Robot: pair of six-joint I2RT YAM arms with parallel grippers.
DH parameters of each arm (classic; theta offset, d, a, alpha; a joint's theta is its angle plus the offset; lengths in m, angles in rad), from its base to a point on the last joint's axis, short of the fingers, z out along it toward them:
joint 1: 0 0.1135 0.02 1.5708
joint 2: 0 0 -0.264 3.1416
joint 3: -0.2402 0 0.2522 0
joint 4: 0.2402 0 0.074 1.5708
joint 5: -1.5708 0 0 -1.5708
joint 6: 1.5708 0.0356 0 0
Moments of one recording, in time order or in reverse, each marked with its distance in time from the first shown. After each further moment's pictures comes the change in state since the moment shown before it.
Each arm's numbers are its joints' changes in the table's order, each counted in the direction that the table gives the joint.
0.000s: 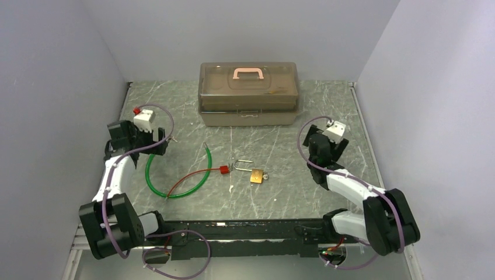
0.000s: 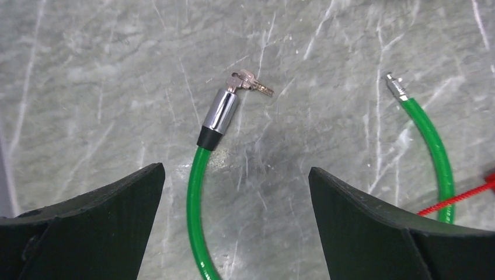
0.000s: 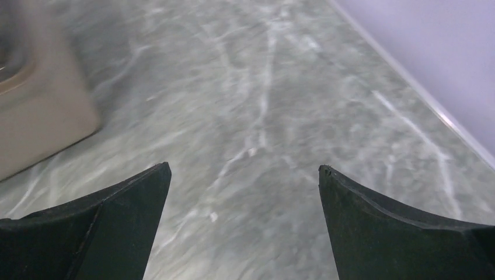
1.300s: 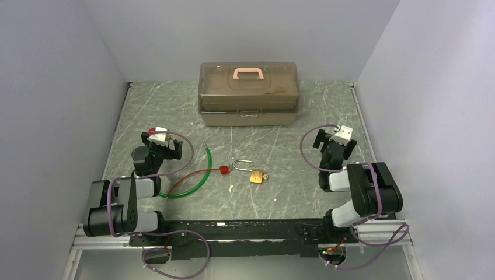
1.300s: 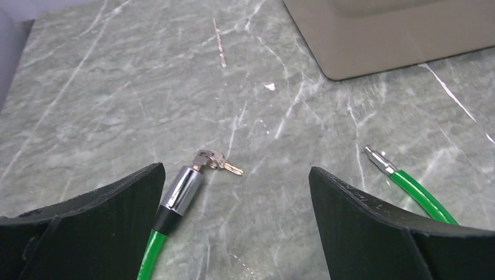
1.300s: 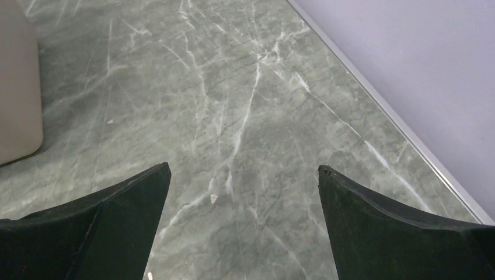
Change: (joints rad) left arm -0.196 -0.159 0.581 -1.279 0.114 -0.195; right arm -0.279 -0.341 0.198 -0.759 0.268 -0.286
